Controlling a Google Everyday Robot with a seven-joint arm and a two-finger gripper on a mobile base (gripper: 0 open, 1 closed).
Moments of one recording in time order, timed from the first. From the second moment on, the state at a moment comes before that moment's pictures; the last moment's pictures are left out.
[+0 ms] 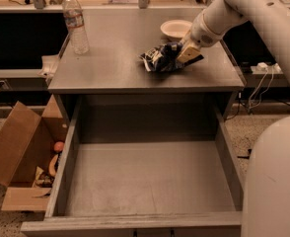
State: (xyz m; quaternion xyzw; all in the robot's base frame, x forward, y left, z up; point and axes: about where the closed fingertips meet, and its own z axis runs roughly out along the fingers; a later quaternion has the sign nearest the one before) arm 0.745 -0.149 0.873 -0.60 0.74 0.02 0.31
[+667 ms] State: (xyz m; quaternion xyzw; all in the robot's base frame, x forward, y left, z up) arm 0.660 -0.135 0.917 -0.61 0.70 0.06 0.36
